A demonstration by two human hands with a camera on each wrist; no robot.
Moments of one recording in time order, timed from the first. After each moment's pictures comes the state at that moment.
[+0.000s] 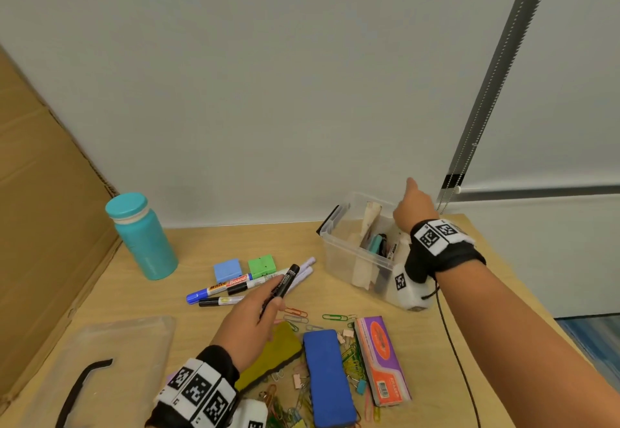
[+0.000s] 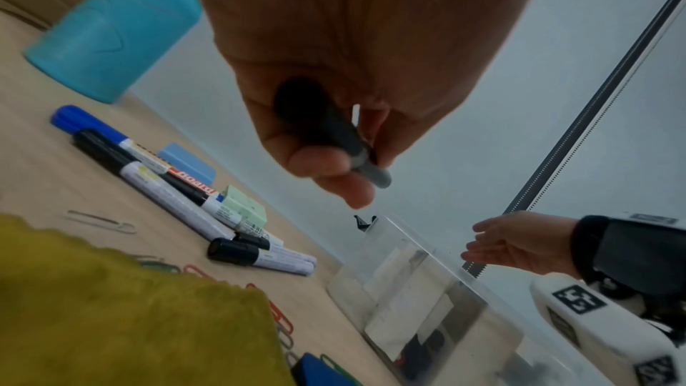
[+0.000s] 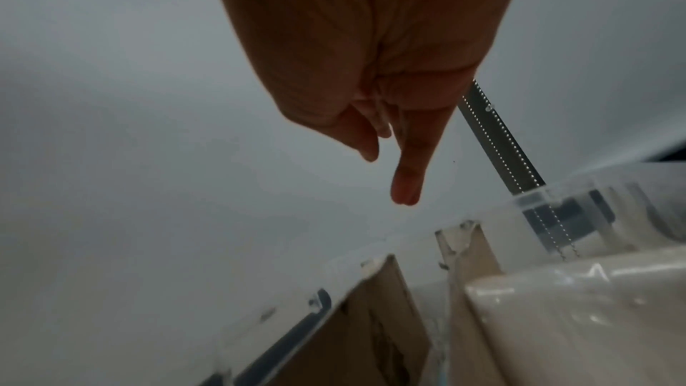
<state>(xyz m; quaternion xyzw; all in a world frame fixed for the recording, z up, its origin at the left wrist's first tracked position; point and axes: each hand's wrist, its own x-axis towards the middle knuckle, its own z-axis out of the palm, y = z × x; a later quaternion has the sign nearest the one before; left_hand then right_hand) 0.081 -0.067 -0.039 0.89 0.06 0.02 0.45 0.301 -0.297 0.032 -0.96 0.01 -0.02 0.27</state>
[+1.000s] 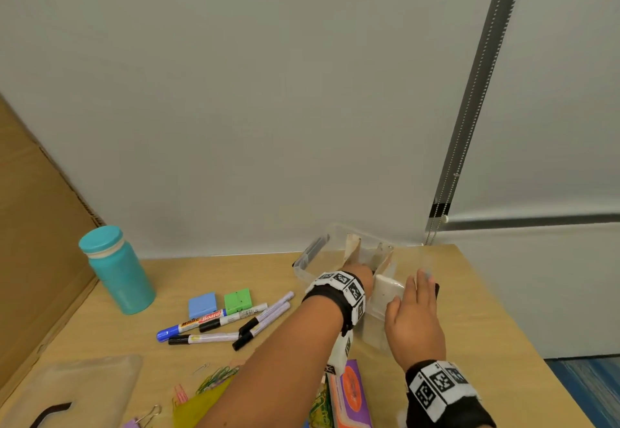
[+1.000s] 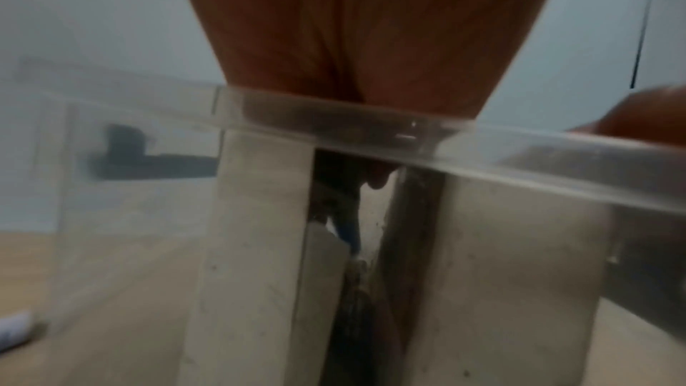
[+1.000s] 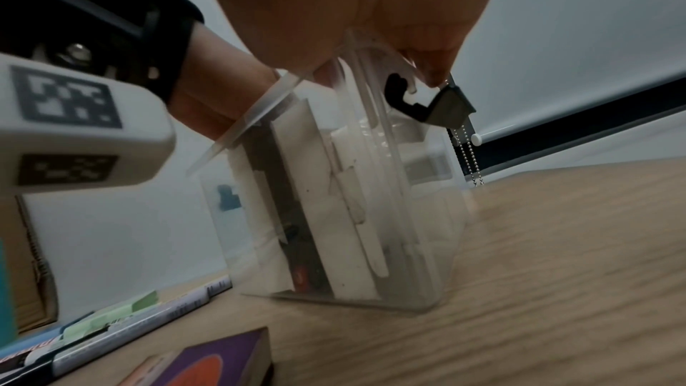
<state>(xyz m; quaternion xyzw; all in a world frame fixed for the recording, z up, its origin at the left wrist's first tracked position) 0.282 -0.239 -0.004 0.98 -0.03 -0.19 0.07 0.227 -0.354 -0.068 -0.96 -0.01 -0.10 0.26</state>
